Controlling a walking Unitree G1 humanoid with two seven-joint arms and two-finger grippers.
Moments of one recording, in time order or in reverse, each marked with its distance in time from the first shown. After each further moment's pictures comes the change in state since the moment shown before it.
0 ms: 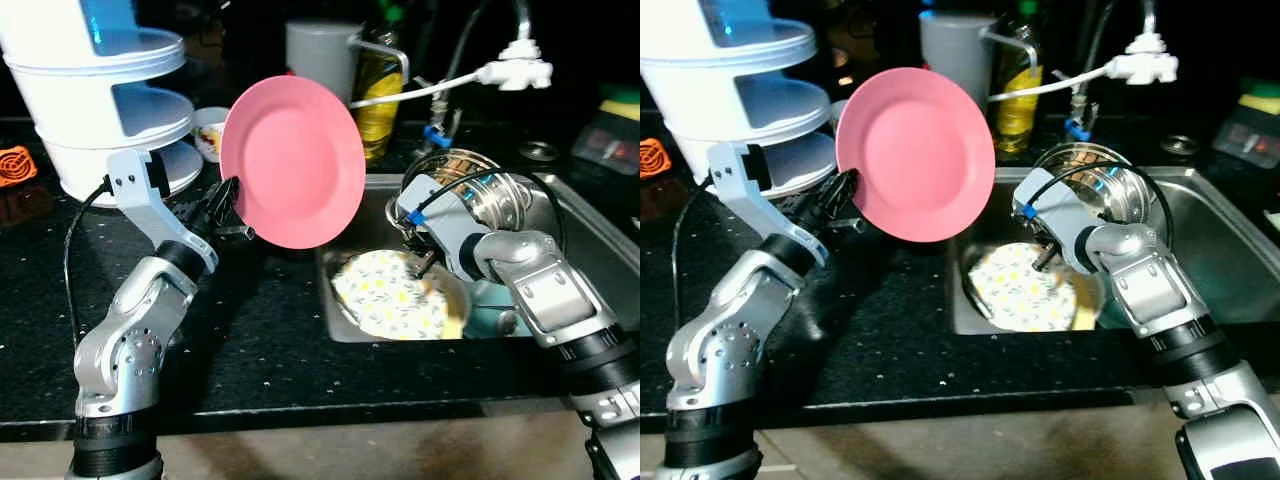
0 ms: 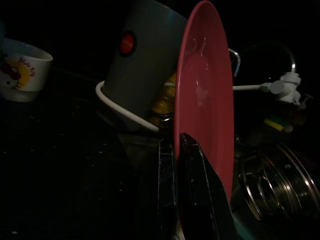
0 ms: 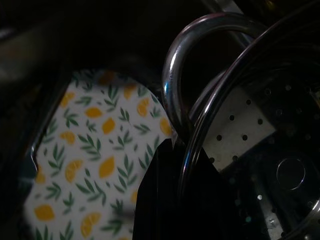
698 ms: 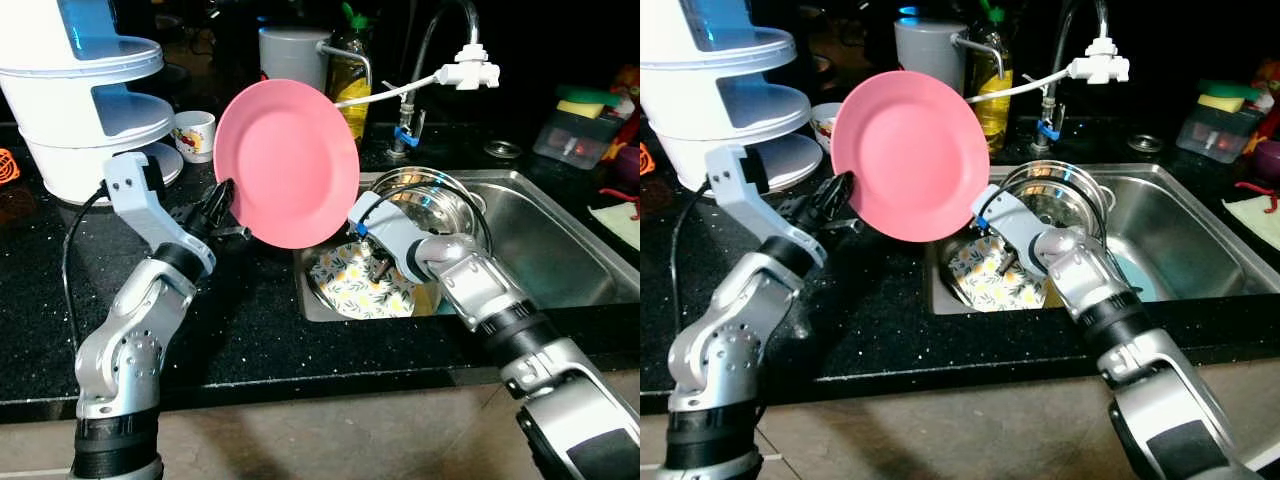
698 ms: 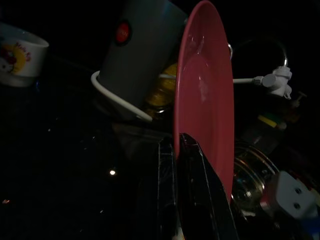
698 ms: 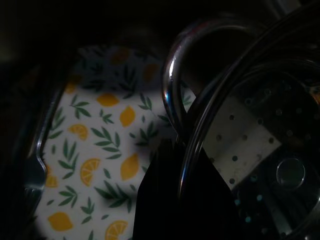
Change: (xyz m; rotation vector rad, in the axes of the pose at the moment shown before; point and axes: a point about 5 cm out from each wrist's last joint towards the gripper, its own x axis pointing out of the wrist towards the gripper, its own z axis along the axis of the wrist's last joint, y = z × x) left arm -0.004 0.006 -0.005 -0.012 0.005 0.044; right arm 0.058 0.025 0.010 0.002 0.120 0.008
